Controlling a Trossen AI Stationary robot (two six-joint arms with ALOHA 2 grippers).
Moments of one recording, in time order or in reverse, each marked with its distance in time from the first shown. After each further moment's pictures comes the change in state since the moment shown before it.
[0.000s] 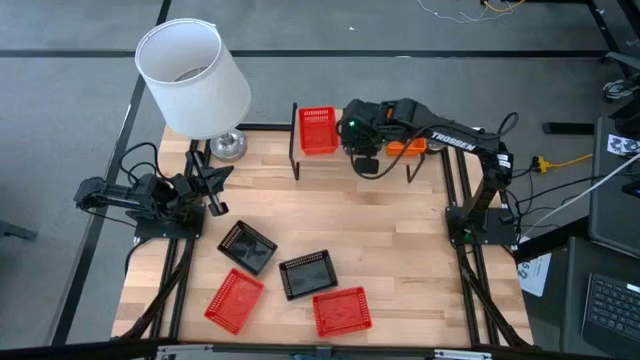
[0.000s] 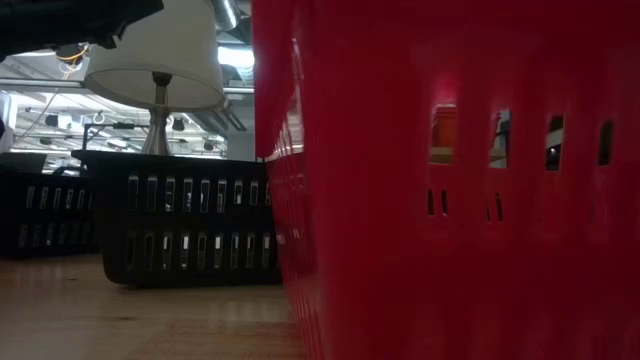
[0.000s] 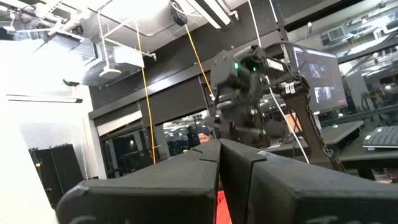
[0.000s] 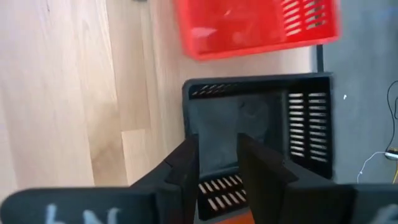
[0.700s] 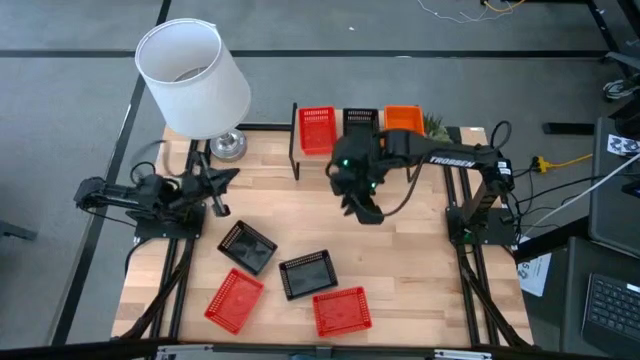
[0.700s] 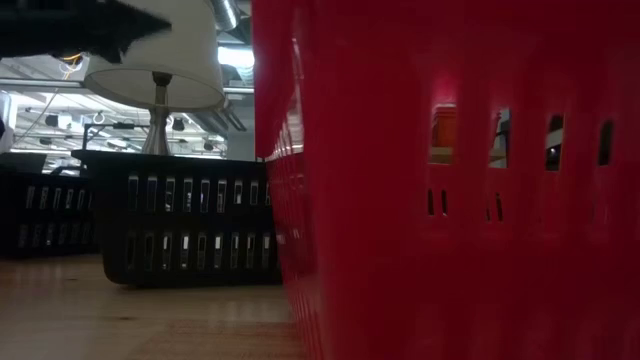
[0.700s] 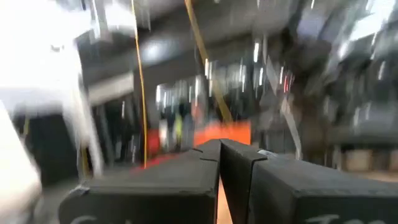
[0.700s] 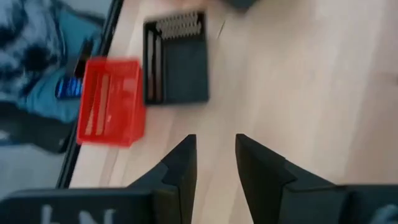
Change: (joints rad) left arm 0.000 0.000 0.027 -0.177 -0.054 -0.147; right arm 0.219 0.001 -0.034 0.037 -0.673 0.105
